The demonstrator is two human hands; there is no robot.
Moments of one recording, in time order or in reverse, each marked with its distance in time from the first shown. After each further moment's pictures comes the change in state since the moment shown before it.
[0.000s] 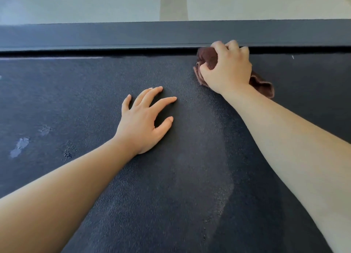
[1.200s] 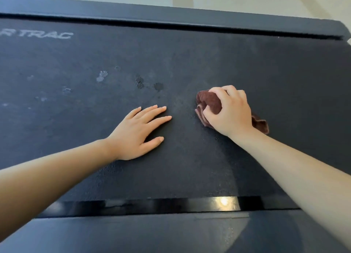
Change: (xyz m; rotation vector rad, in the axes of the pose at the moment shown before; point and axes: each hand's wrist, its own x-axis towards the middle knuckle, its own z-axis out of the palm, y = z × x) left_hand -0.246 -0.069 -0.053 0.074 -0.215 0.325; right_hand -0.291 -0.083 -0.060 0.060 -0.043 -0.113
